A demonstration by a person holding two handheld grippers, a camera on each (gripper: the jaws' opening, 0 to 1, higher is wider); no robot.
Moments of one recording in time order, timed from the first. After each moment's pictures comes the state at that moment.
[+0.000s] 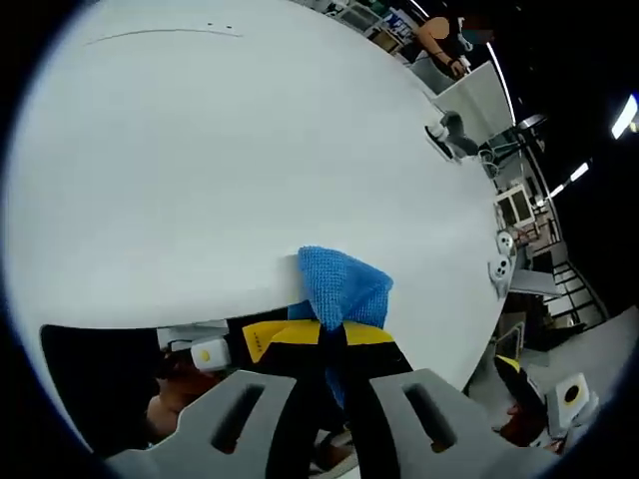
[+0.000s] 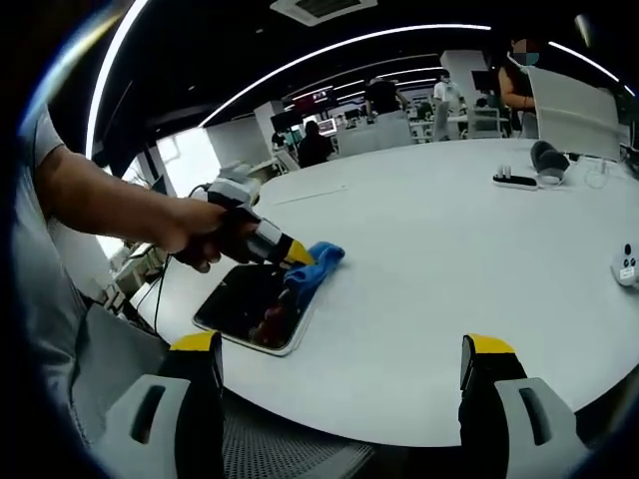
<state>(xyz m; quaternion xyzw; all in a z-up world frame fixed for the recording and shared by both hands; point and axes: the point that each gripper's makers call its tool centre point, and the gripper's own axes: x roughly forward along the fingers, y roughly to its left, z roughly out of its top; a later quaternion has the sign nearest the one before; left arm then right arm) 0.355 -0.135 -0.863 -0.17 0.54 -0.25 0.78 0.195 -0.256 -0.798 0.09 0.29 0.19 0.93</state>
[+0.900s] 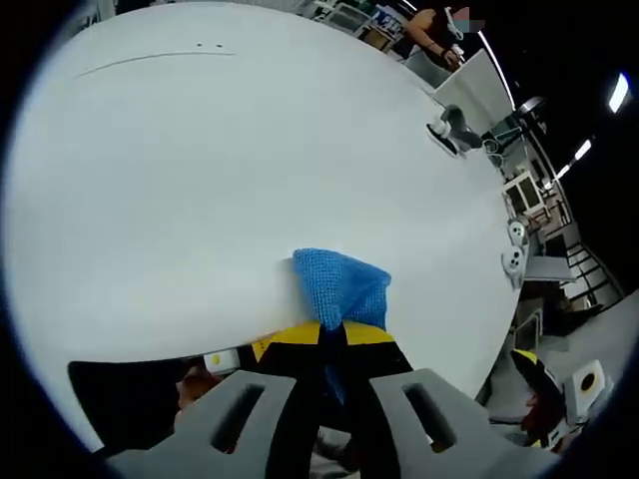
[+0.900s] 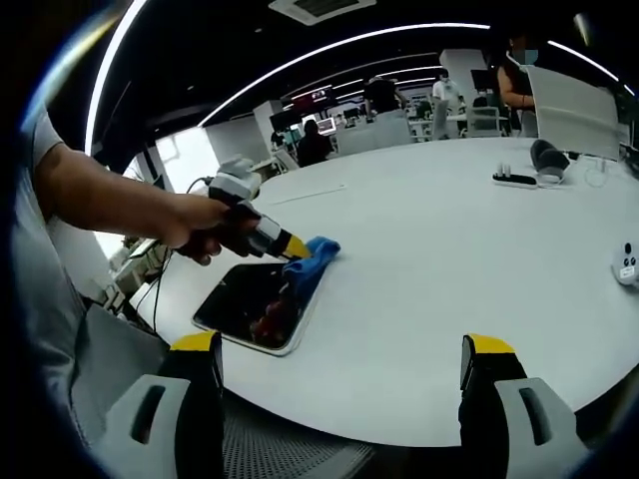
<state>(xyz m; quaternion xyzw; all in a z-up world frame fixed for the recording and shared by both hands) 0.364 -0.120 -0.864 -0.13 0.53 -0.25 0.80 0.194 -0.255 -0.799 0.09 0.29 0.19 0.93</state>
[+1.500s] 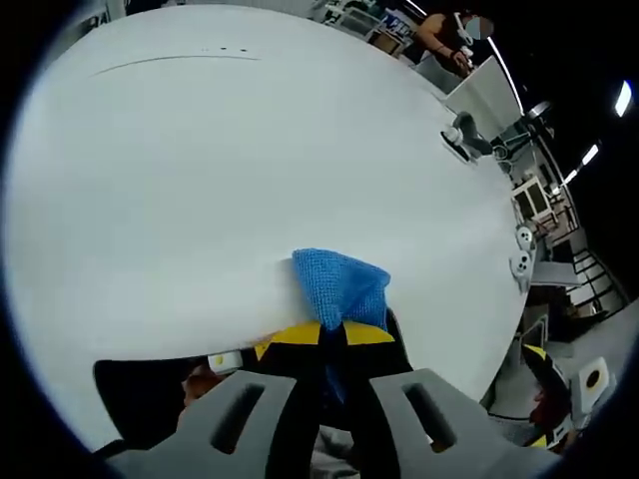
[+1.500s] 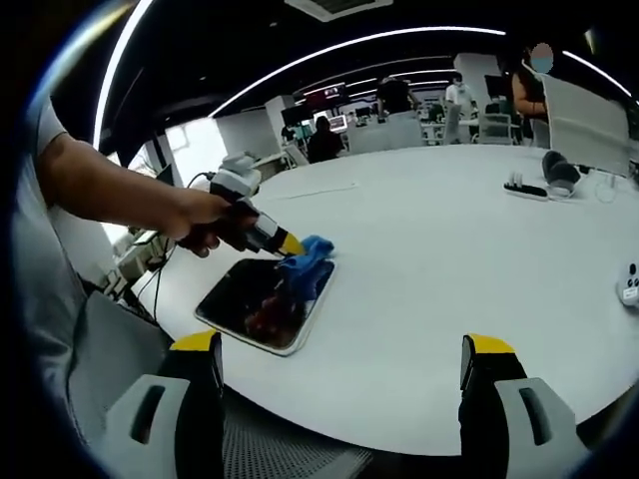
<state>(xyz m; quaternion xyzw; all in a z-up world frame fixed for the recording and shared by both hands) 0.369 -0.090 -0.864 -0.14 0.53 -0.23 0.81 0.199 -0.244 -0.793 0.06 0.29 0.22 0.93</state>
